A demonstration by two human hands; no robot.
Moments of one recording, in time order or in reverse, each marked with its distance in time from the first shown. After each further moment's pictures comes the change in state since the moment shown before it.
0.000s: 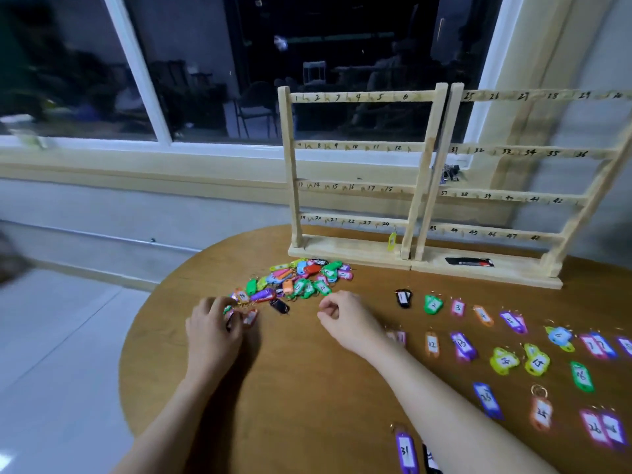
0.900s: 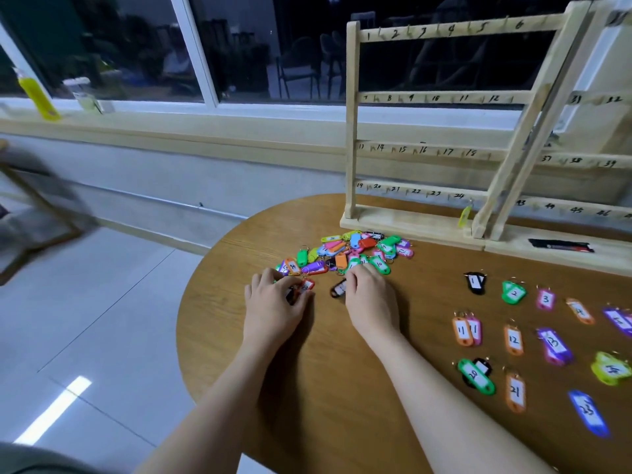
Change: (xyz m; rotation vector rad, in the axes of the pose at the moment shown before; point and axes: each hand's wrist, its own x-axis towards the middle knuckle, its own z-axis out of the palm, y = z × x) left_hand 0.001 0.001 0.007 0.140 -0.126 0.054; right_hand 0.033 -0.030 0.081 -0.090 0.251 0.025
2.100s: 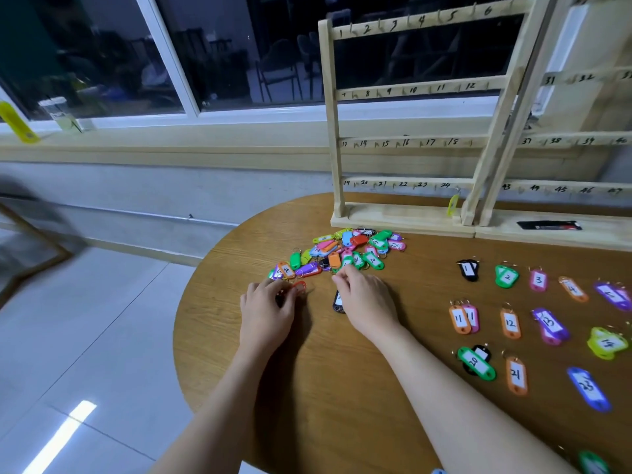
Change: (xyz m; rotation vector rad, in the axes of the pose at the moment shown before) left_hand 0.004 -0.005 -0.001 -0.185 -0.040 -0.023; right_hand -0.004 0.001 -0.007 0.030 -0.119 -0.052
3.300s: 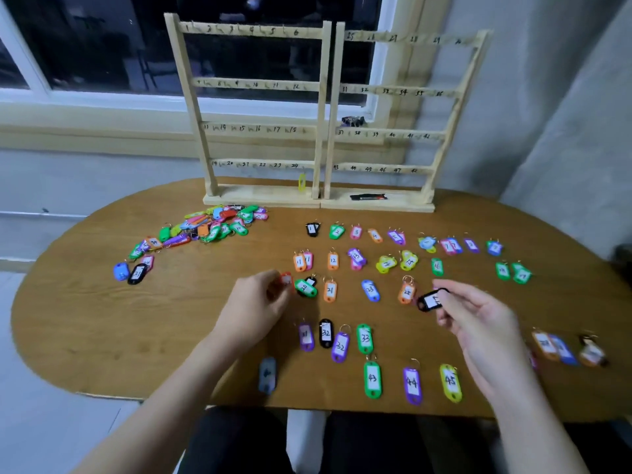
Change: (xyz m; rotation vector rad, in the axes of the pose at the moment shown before) left_hand -0.138 0.185 0.003 -0.269 -0.365 0.340; right_hand -0.289 0.126 -0.254 0.889 0.543 0.466
